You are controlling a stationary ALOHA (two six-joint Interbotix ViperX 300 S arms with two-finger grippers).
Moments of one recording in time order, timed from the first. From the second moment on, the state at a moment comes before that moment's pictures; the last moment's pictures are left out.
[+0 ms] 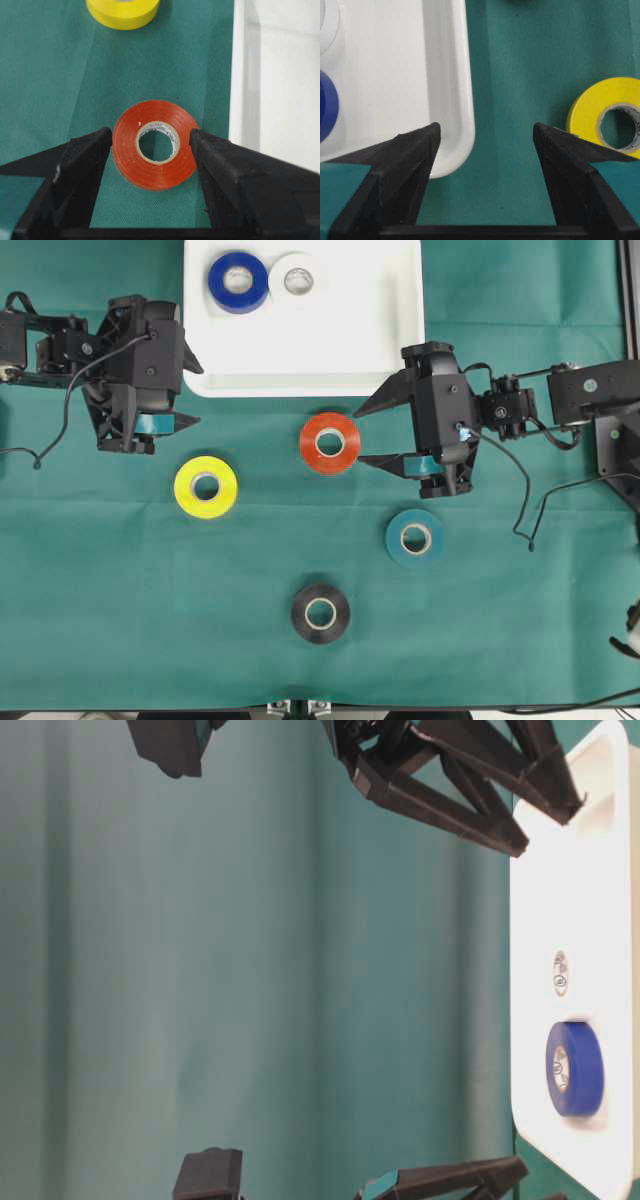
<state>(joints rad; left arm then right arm) 0.10 -0.27 0.85 -0.03 0.27 0.22 0.03 -0.19 0.87 -0.22 -0.09 0.23</state>
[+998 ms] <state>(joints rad) 0.10 -0.27 0.86 -0.03 0.27 0.22 0.10 0.05 0.67 -0.22 -0.11 0.23</state>
